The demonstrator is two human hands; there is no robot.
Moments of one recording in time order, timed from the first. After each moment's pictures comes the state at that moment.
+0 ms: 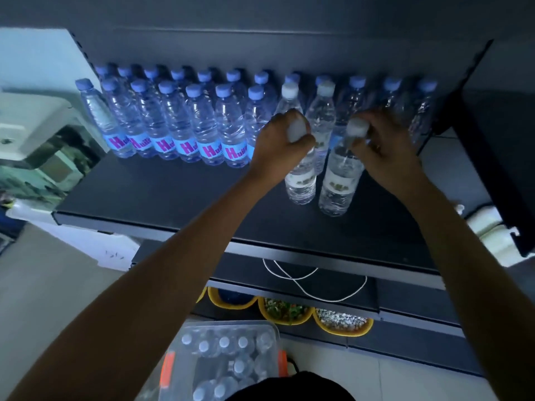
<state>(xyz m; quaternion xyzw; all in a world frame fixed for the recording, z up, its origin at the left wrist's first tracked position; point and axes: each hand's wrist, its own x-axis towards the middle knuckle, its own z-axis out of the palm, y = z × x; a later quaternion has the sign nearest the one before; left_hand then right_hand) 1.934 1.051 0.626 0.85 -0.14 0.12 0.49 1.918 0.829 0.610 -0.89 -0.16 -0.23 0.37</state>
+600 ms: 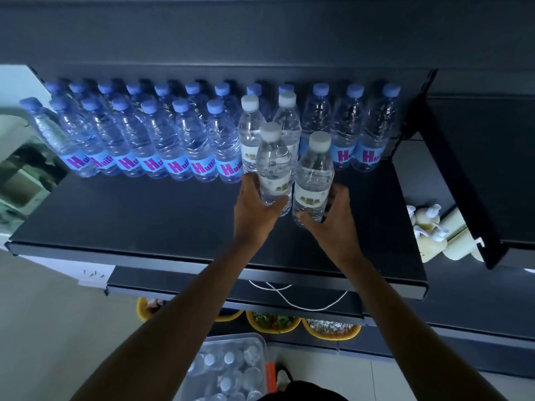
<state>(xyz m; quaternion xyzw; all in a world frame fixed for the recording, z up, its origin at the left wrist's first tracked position) 1.912 1.026 0.524 0.84 0.00 0.10 0.53 1.870 0.854 0.502 -0.83 0.04 -0.15 0.54</state>
